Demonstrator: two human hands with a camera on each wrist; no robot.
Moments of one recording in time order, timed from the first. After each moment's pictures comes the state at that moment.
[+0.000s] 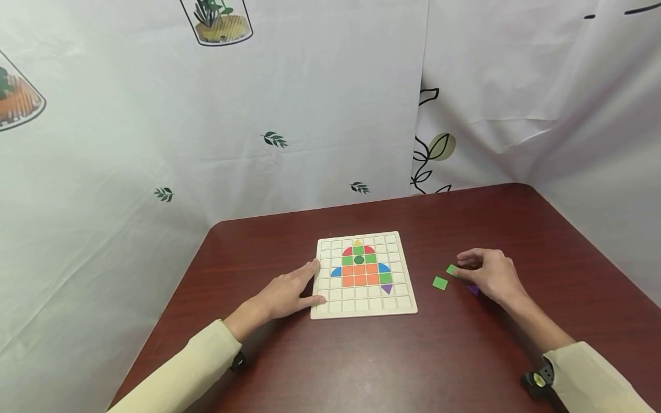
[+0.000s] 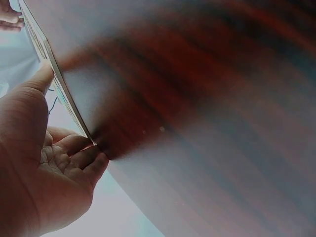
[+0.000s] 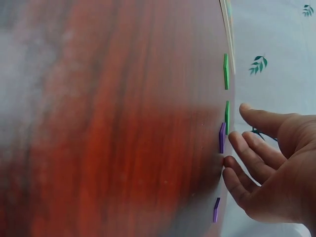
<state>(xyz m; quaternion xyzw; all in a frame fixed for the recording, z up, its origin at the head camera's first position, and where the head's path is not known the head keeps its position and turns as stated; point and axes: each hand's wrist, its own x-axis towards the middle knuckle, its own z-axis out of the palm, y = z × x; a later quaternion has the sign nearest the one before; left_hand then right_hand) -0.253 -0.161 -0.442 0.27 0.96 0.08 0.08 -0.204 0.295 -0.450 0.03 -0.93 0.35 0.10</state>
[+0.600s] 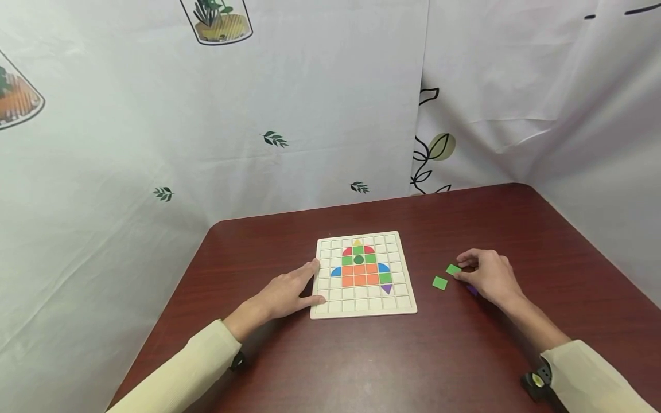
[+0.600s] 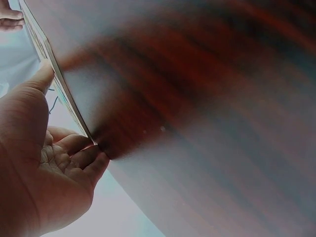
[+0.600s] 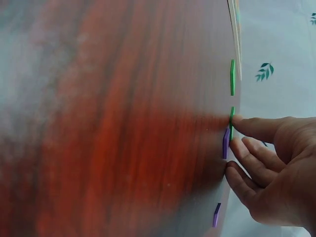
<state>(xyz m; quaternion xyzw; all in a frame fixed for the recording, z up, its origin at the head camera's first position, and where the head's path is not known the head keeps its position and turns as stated) -0.254 -0.161 -0.441 0.28 0.95 0.07 0.08 -0.205 0.293 -0.450 0.04 -0.94 0.32 0.10</state>
